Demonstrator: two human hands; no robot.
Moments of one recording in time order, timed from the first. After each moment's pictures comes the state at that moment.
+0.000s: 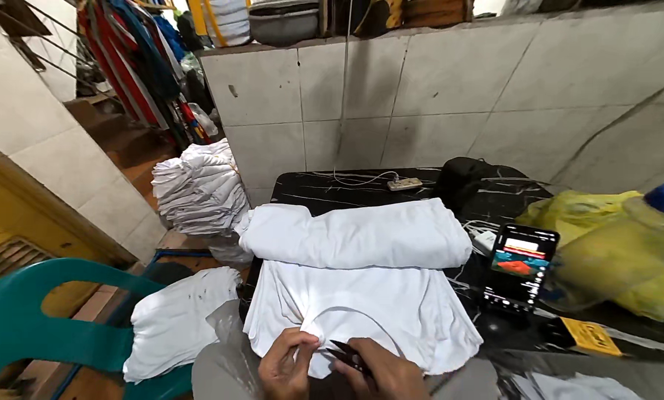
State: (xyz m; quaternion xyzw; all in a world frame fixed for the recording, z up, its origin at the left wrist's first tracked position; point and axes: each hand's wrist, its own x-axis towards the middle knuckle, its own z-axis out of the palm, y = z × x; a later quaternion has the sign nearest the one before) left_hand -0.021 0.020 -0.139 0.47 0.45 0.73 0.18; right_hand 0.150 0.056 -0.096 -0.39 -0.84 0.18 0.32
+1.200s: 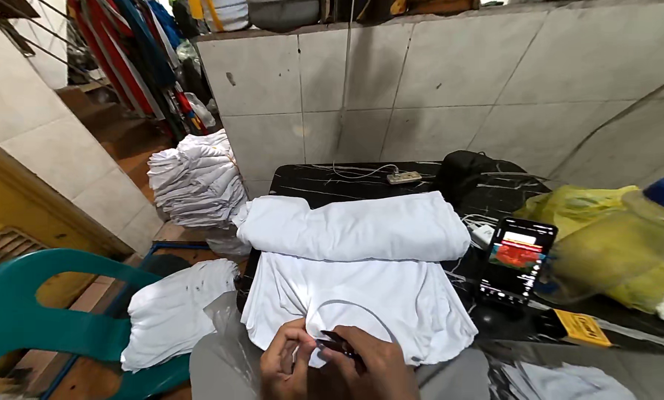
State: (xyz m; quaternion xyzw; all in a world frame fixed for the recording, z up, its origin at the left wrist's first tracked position) left_hand -0.021 0.008 -0.138 0.49 0.47 0.70 0.22; right_hand 0.140 0.067 -0.122 -0.35 -0.84 0.20 0.38
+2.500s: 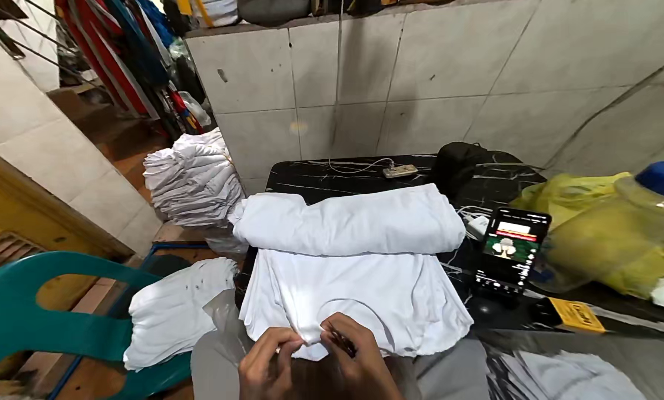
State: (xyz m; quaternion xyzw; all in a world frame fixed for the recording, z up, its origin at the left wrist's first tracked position) left_hand -0.054 -0.009 -0.133 0.62 0.55 0.56 0.07; right_hand 0.122 0.073 -0.147 -0.30 -0.75 0.43 0.40
